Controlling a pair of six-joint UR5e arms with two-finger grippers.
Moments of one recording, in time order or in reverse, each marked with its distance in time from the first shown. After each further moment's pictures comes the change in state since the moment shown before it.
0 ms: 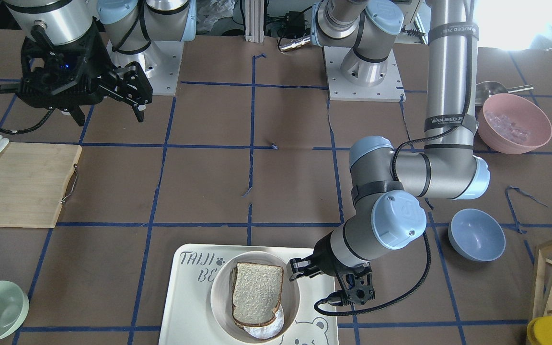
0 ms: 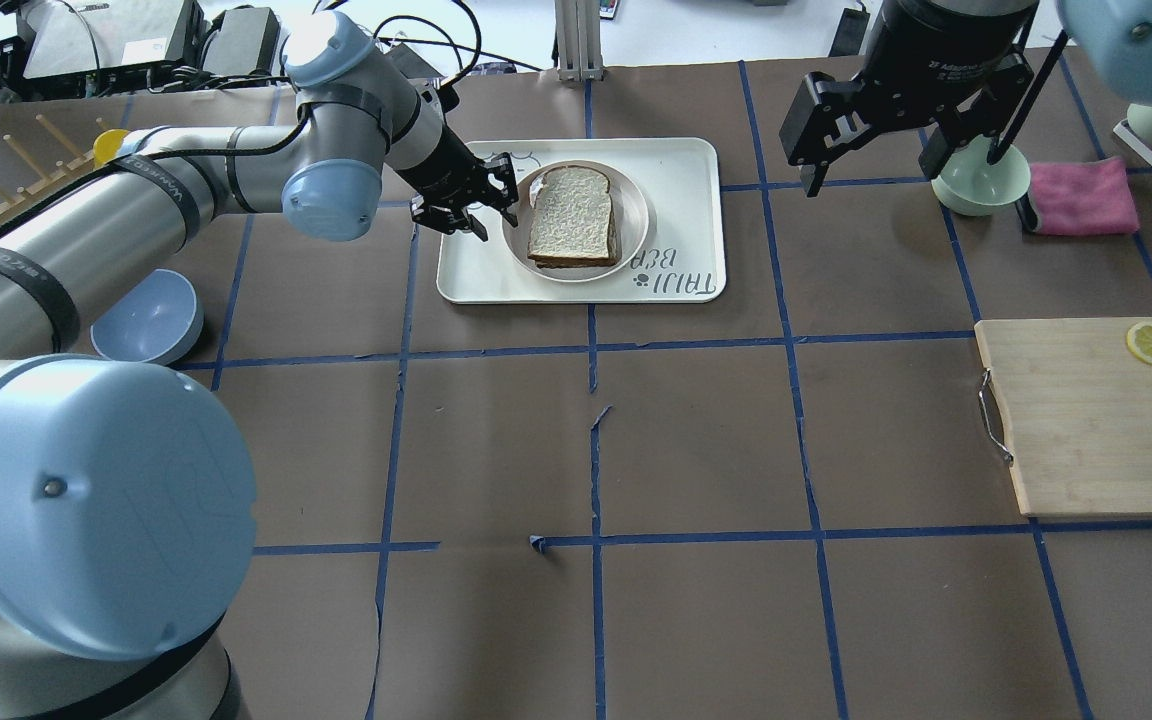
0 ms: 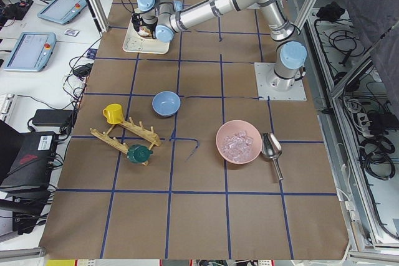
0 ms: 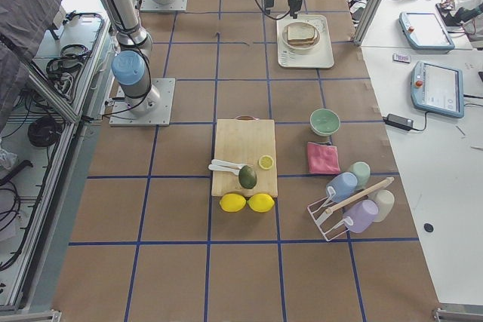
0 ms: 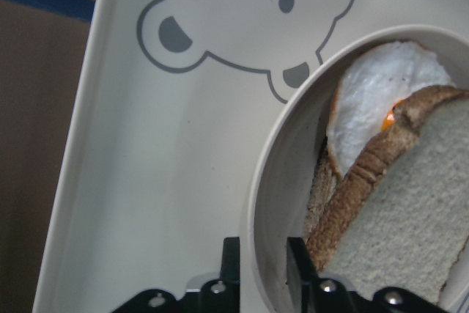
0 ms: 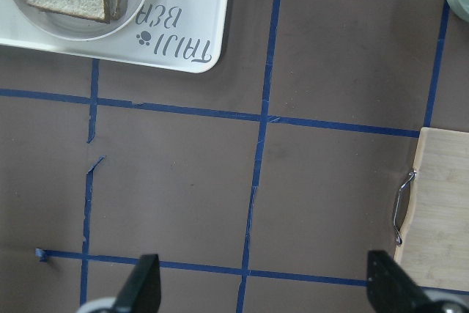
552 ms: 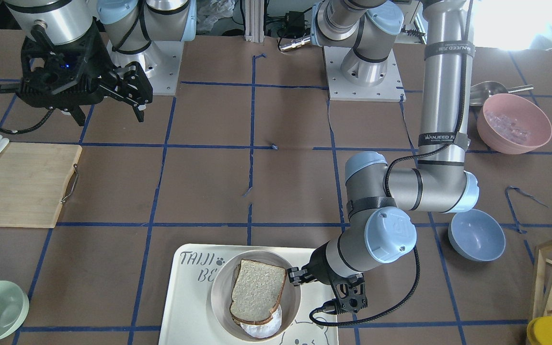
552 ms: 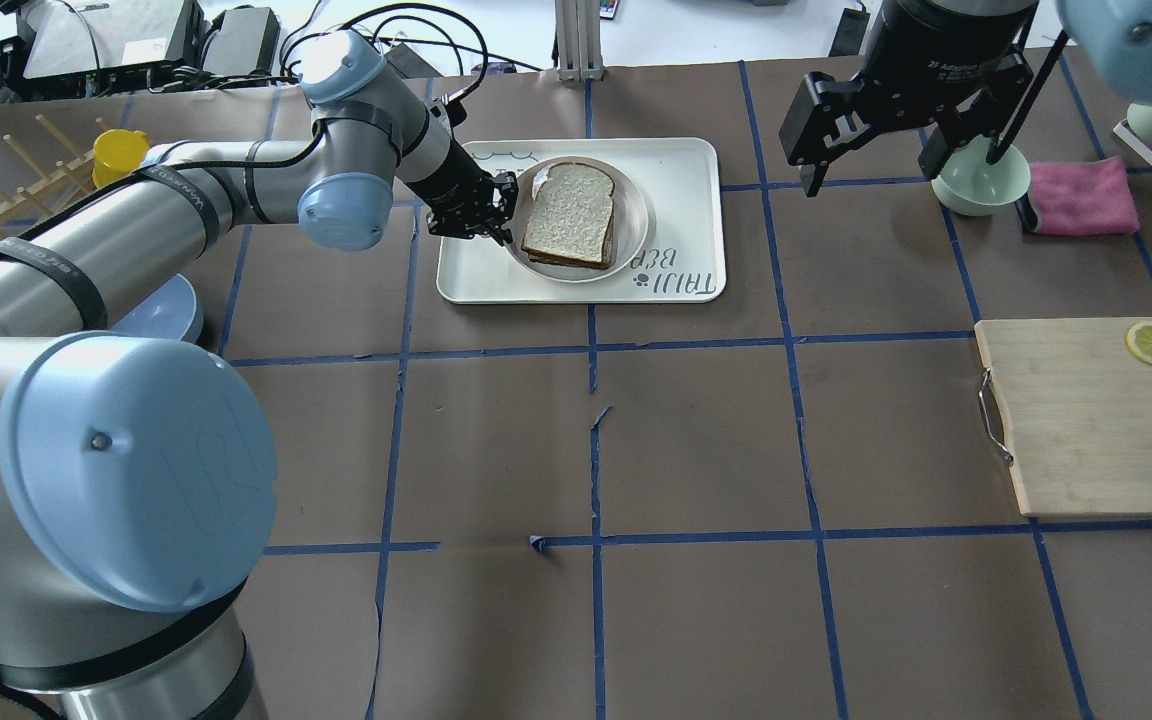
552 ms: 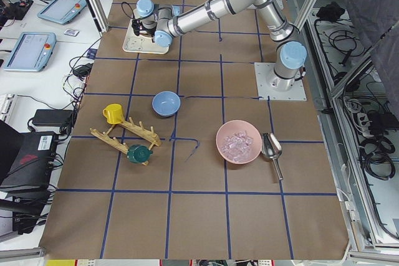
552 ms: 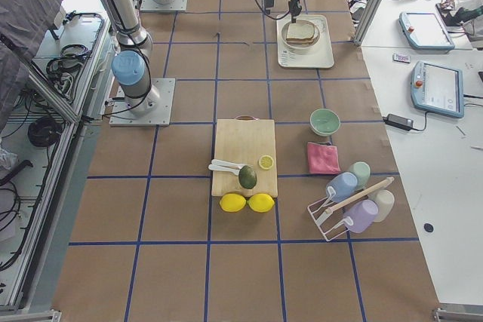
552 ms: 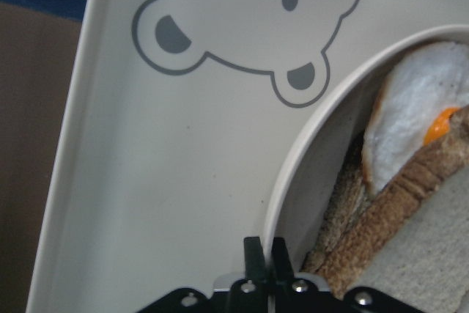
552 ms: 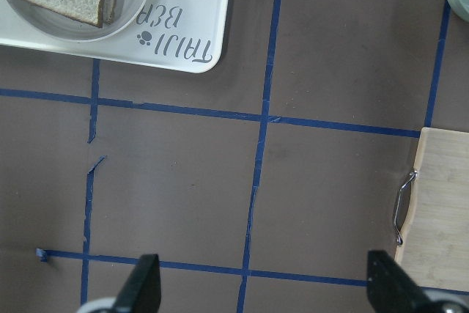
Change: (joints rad) left arm -0.001 -0.083 0.006 0.065 -0.009 0.002; right arm 0.000 0.000 0.000 0.000 0.001 0.000
